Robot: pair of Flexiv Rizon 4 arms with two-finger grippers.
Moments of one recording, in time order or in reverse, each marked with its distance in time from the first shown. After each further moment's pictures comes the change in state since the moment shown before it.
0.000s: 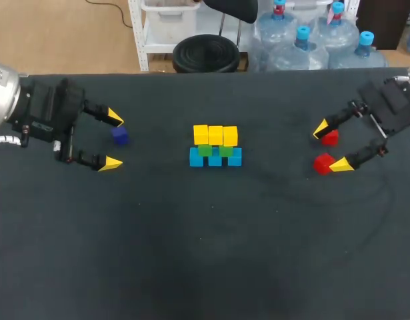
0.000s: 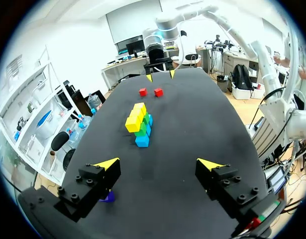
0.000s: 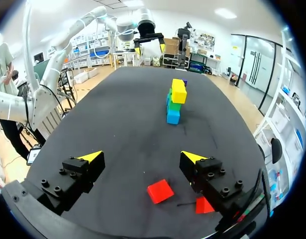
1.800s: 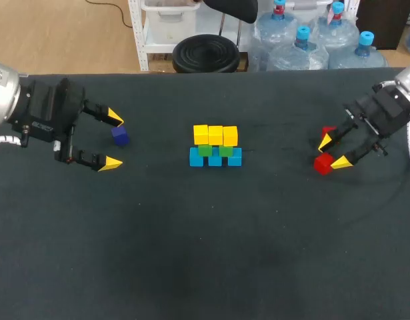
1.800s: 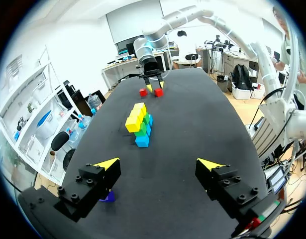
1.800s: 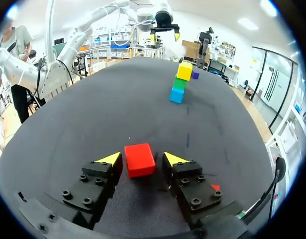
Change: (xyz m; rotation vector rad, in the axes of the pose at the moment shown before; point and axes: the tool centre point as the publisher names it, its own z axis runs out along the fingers) left arm 0.000 0.000 0.000 0.000 0.000 0.000; right arm 0.064 -0.031 0.016 -0.116 0.011 -0.168
